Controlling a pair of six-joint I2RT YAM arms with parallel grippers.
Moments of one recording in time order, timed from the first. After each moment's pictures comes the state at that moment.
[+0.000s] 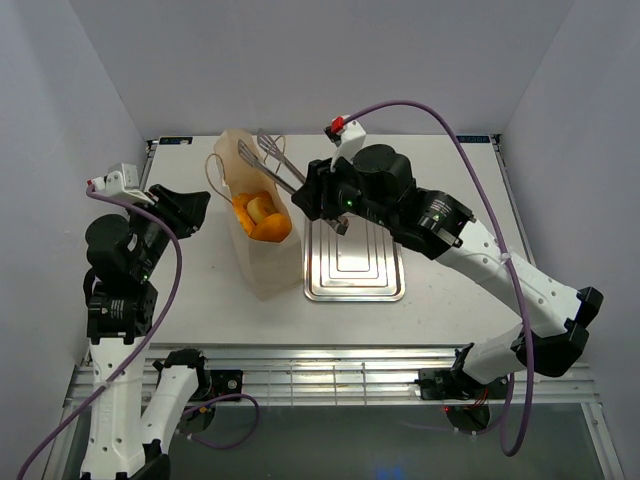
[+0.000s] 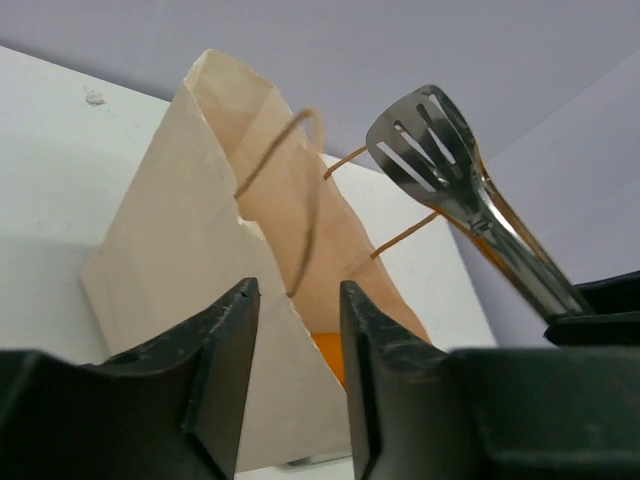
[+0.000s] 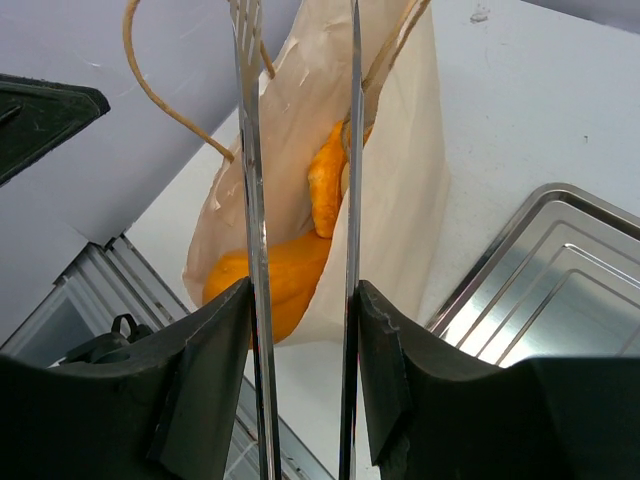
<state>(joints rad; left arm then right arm) 0.00 0.69 1.07 -0.40 0.26 -0.55 1.00 1.43 1.70 -0.54 0.12 0.36</state>
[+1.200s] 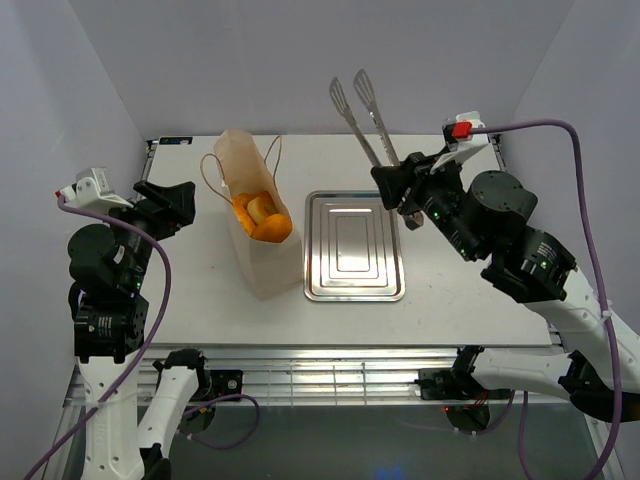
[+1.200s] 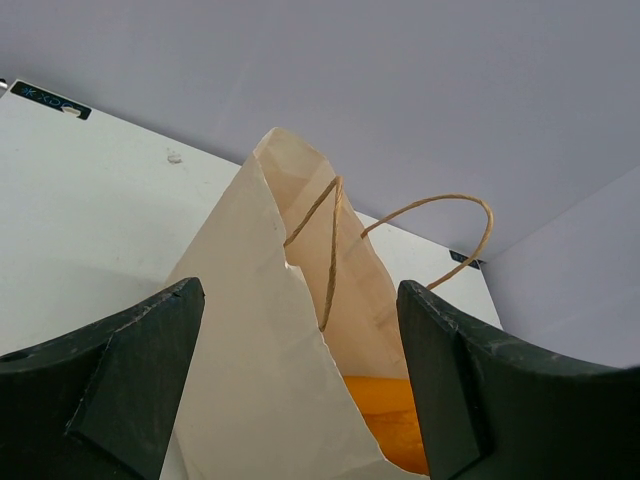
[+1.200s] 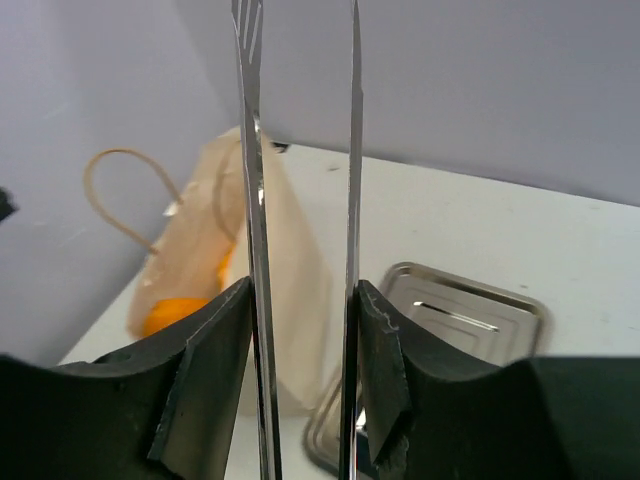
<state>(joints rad) 0.00 0.66 1.17 -0.48 0.05 -0.52 1.00 1.07 1.58 -0.48 0.41 0.25</state>
